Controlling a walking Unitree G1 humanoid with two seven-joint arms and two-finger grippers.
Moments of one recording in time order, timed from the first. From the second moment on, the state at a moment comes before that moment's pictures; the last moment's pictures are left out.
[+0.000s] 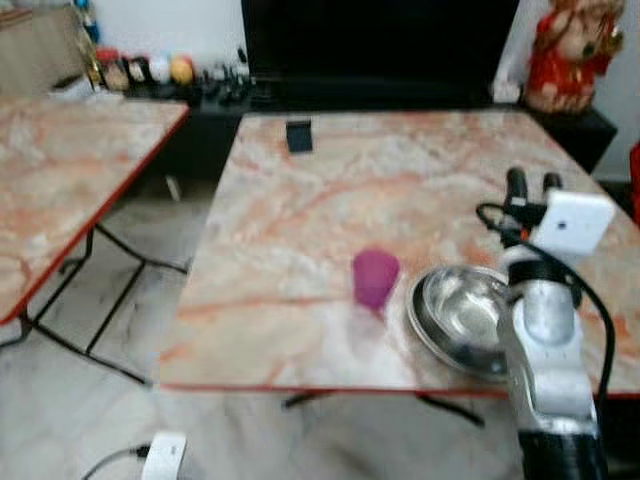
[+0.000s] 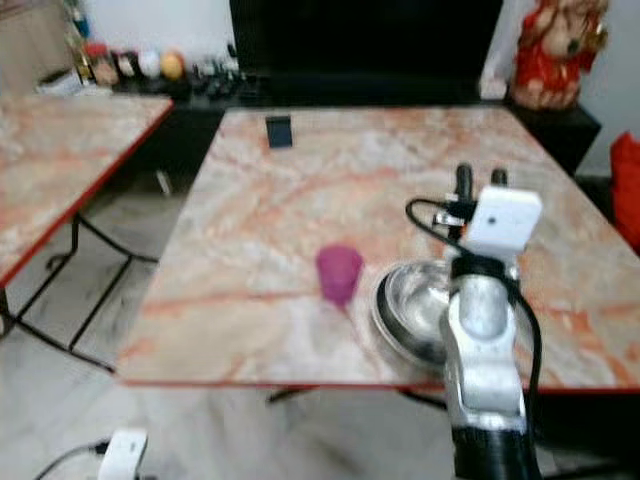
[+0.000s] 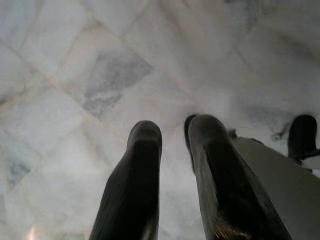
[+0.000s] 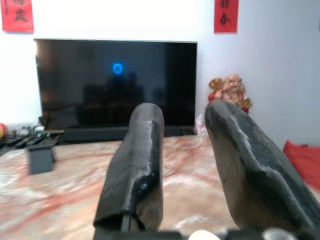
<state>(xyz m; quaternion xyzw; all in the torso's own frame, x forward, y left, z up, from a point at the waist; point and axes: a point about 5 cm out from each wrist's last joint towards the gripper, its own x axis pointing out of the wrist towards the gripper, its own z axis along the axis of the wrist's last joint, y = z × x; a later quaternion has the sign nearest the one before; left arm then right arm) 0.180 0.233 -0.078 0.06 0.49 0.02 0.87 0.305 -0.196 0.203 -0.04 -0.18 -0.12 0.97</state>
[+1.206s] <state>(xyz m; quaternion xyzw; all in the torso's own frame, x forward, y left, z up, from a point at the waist) 0.176 0.240 -0.078 0.07 0.49 0.03 0.87 0.307 -0.188 0.210 -0.05 -0.19 -0.11 0.97</state>
